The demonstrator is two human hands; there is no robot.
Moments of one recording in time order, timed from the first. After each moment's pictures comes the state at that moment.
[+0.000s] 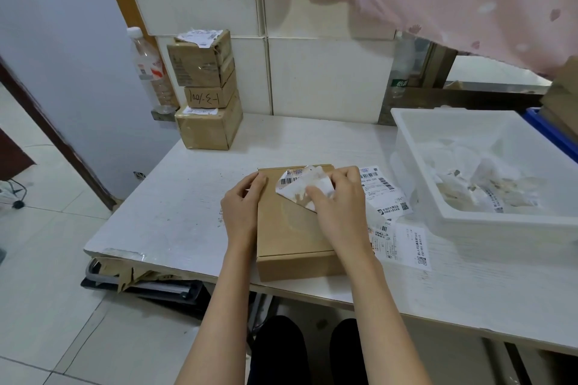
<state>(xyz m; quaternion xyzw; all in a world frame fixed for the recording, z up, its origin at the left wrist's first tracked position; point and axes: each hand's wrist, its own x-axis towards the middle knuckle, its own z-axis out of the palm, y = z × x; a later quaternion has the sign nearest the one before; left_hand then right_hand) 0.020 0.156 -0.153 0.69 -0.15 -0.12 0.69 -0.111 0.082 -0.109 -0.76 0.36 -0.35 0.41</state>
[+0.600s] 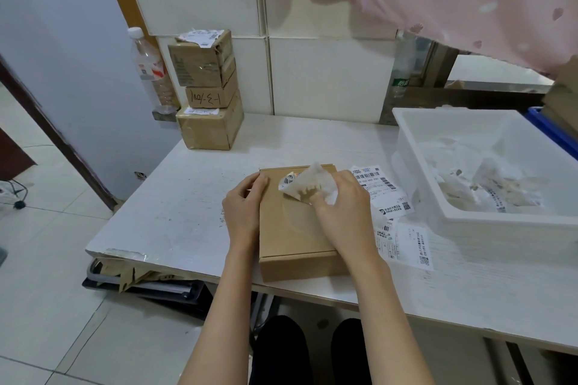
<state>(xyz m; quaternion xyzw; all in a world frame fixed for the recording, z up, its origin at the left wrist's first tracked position) 0.021 0.156 -0.153 0.69 -0.15 -0.12 0.70 -0.115 0.085 -0.110 -0.80 0.35 -0.35 0.34</state>
